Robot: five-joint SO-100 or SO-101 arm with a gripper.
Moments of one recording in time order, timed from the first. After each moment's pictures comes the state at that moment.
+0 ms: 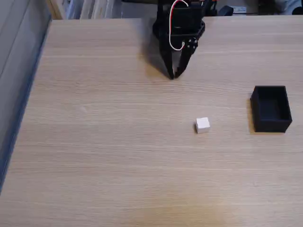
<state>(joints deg) 2.5 190.5 177.3 76.9 -92.2</state>
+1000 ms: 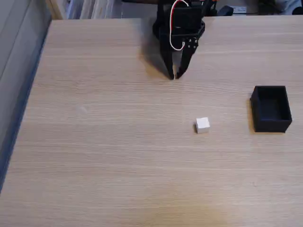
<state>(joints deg) 2.4 187.2 175.8 76.3 -92.3</state>
